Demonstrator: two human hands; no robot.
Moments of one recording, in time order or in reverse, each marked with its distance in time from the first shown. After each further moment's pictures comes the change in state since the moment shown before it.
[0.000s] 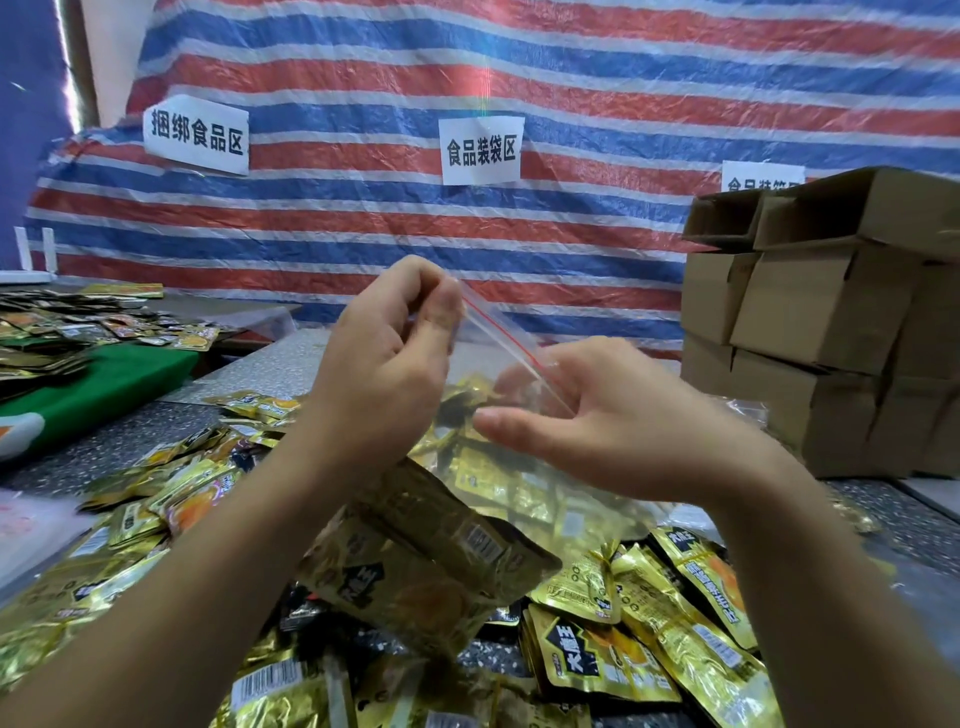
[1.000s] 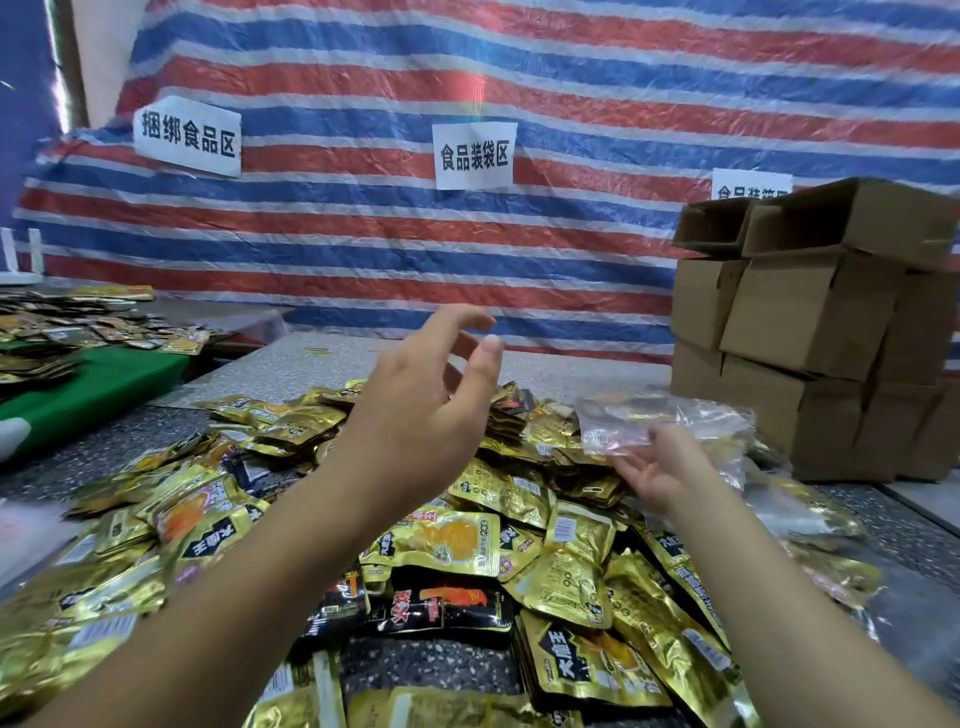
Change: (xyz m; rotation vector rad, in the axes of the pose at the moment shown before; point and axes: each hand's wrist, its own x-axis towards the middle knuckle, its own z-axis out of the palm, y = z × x) left_hand -0.013 -0.004 0.019 0.254 -0.092 -0.096; right_hand -0.001 0.170 0.044 1.331 0.766 1.020
